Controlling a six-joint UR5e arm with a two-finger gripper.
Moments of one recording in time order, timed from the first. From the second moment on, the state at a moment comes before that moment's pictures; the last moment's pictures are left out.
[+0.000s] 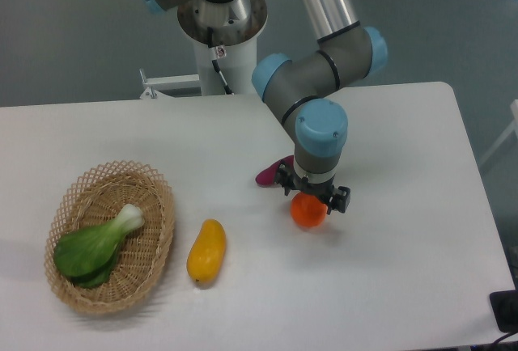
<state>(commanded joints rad) 2.49 -2.01 -1.79 -0.90 1.64 0.97</state>
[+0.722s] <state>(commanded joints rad) 2.43 -2.07 -1.77 -0.86 1.78 0.86</state>
